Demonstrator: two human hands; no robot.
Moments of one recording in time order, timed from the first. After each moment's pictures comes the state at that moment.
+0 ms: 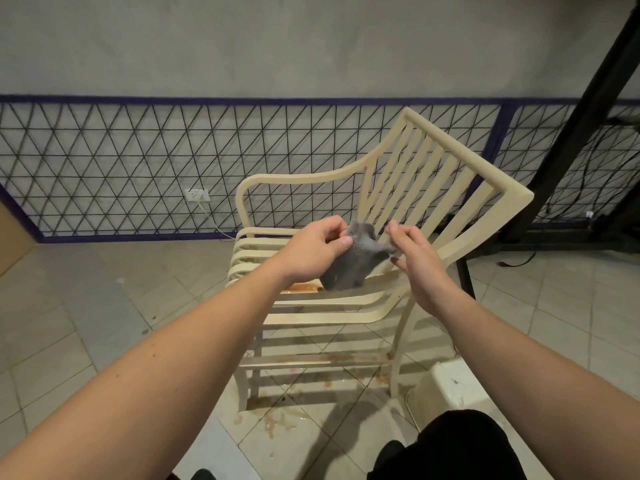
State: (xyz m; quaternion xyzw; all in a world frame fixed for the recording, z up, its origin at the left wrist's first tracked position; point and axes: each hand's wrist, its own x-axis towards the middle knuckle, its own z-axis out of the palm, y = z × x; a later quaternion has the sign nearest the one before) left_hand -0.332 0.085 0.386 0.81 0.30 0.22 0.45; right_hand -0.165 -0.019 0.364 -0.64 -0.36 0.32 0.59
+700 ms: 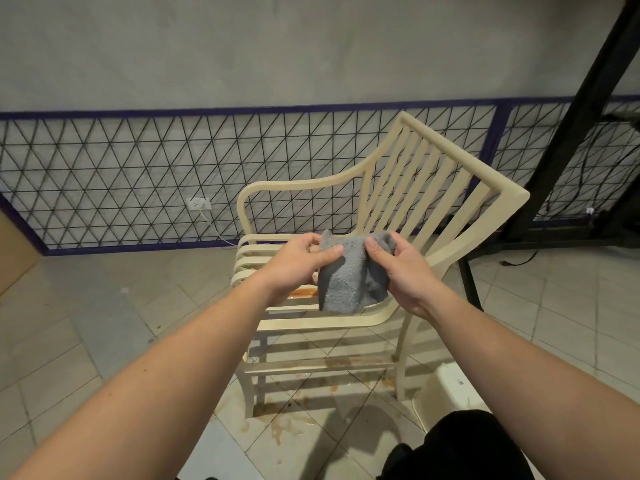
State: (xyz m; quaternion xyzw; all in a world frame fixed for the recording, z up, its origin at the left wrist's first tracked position) left_hand -0.350 0.086 0.374 0.67 0.32 0.23 0.63; right_hand -0.184 -0.017 0.367 -0.53 -0.31 0.45 0.65
